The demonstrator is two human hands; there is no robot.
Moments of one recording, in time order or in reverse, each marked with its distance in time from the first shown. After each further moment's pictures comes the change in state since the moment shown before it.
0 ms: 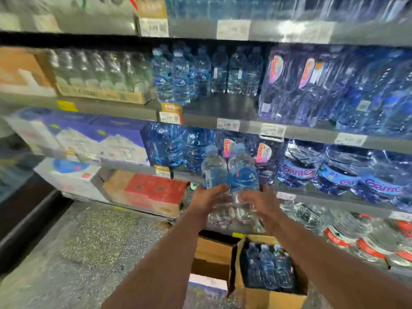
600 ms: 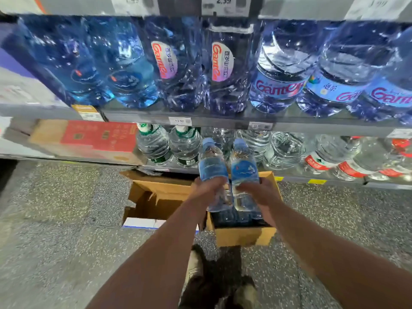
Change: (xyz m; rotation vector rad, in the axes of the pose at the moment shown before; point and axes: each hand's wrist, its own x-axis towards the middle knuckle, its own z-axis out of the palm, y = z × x) left_hand 0.125 -0.200 0.108 0.113 0.133 -0.435; right_hand 0.087 0.194 -0.139 0.005 0.092 0.479
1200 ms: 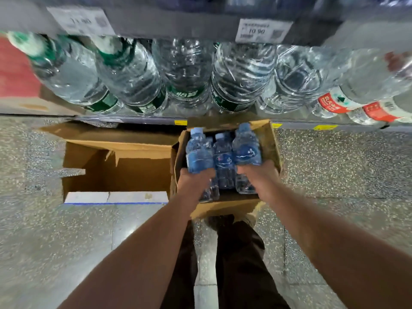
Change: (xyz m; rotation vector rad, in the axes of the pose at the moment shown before) left_hand 0.187 -0.147 0.053 0.326 0.168 -0.285; right_hand 0.184 0.139 -0.046 -0.304 0.345 0.340
